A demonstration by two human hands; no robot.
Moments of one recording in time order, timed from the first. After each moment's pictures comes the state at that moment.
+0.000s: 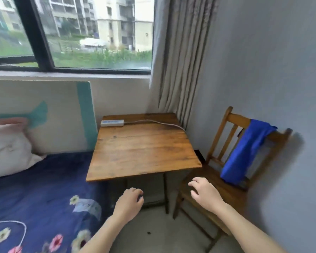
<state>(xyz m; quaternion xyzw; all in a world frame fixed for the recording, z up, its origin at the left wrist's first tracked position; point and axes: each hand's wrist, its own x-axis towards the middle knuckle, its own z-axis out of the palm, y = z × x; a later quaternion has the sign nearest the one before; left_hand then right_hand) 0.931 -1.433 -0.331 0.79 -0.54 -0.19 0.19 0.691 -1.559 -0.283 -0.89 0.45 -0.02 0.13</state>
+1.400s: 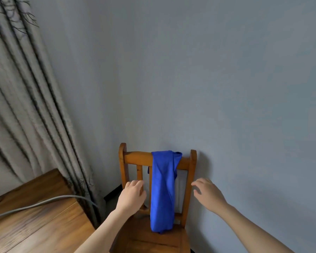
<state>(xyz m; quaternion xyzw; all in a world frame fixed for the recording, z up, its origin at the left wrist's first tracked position) 0.656 -1.958 -0.268 0.56 -0.79 -0.16 0.16 0.406 -1.892 -0.252 -0.67 0.73 -0.13 0.10</state>
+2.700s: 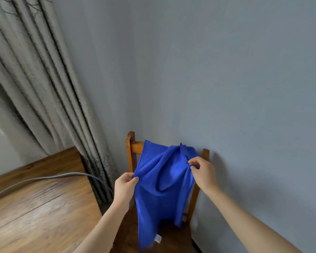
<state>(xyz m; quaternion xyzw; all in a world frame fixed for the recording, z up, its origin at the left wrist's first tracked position) 0.613 -1.973 -0.256 0.67 -0.37 -0.44 0.47 0.389 -1.995 -0.242 -0.58 0.68 -0.39 0.24</state>
